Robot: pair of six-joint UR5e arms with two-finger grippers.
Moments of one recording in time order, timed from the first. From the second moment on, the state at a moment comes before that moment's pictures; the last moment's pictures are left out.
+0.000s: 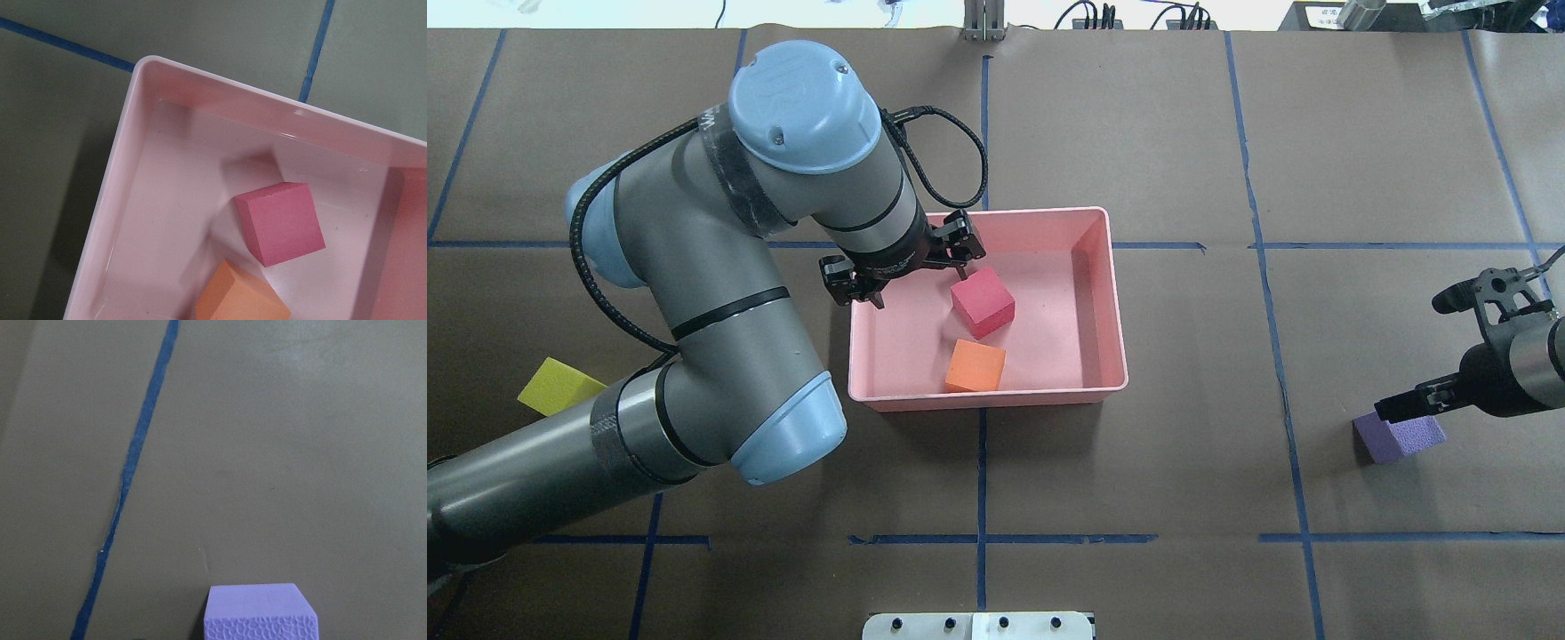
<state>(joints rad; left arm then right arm) -0.62 -2.36 -1.79 -1.42 -1.98 -1.49 0.73 -1.86 2.01 -1.01 2.03 0.78</state>
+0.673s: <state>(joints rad) -0.61 -2.34 -1.80 -1.42 -1.94 -1.49 0.64 -1.86 1.92 -0.99 1.97 0.78</state>
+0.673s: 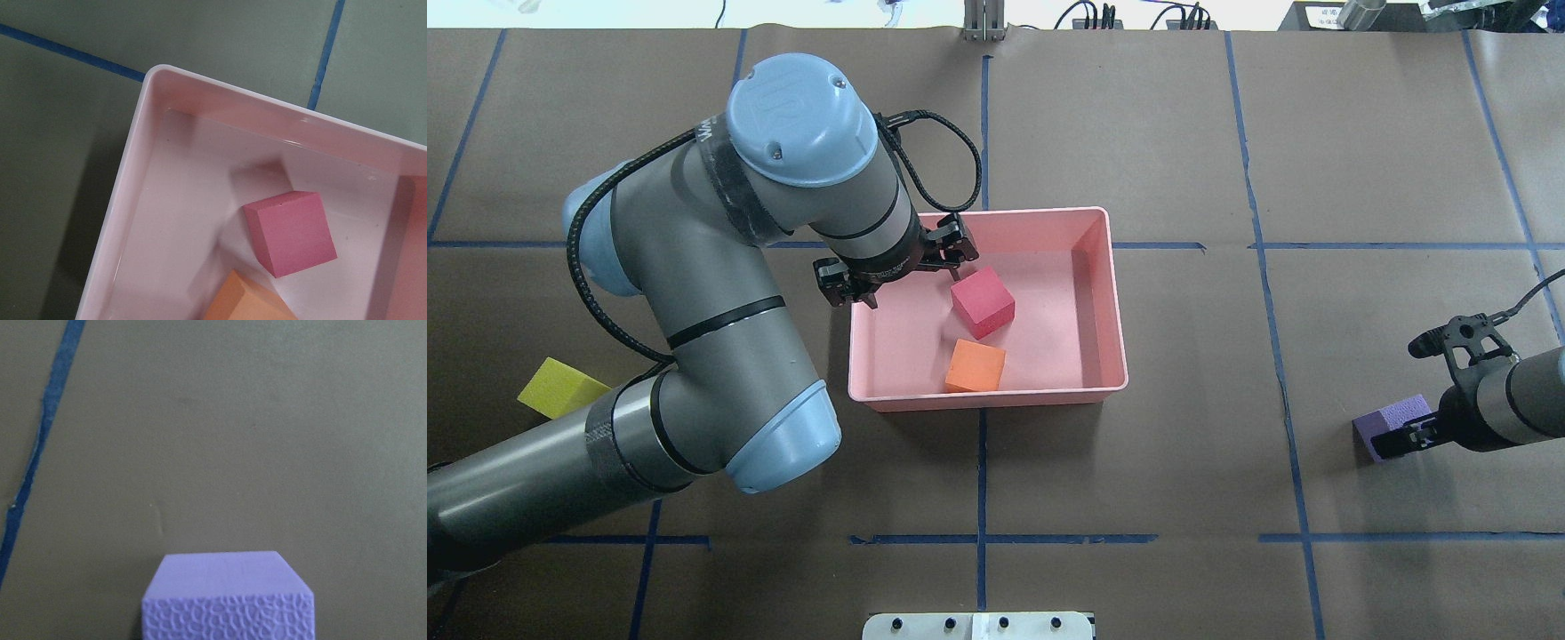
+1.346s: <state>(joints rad) -0.63 -2.19 -1.93 -1.42 -1.96 -1.26 0.68 -1.82 1.99 -1.02 2.03 0.80</state>
